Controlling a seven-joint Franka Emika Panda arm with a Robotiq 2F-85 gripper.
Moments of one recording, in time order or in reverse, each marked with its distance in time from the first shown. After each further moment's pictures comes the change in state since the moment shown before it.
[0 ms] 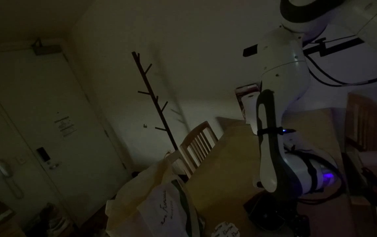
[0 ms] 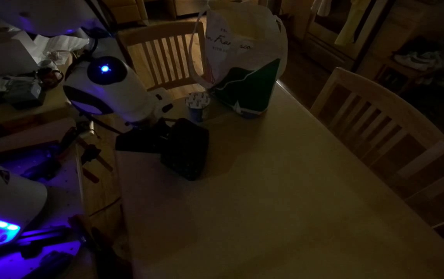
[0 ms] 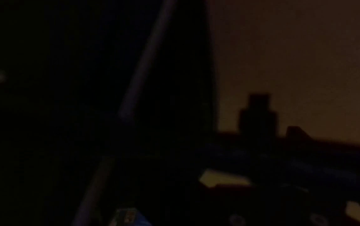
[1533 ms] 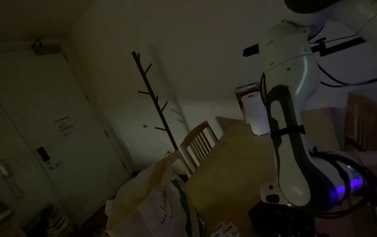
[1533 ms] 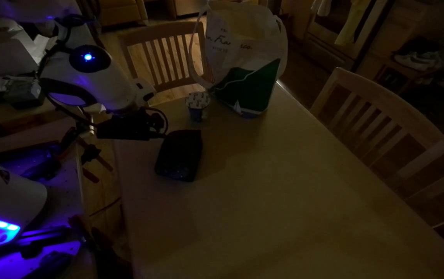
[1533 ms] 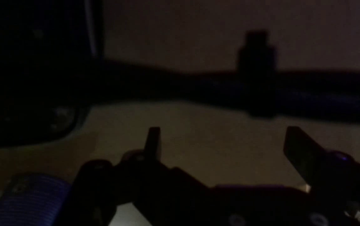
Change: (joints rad) arm 0.014 -0.014 0.137 -0.088 -0.046 -0.035 0.124
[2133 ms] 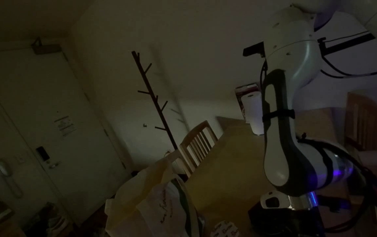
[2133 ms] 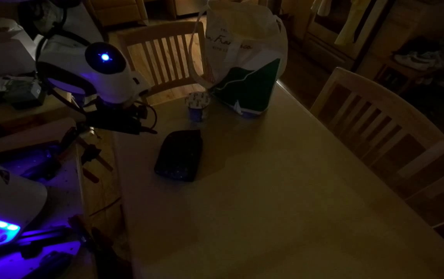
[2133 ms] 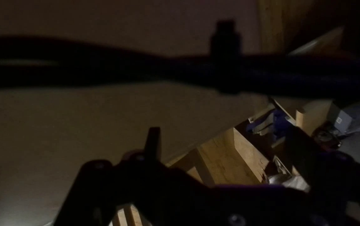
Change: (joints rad) arm -0.151 -0.059 0.166 0.013 0.113 -0.391 -0.045
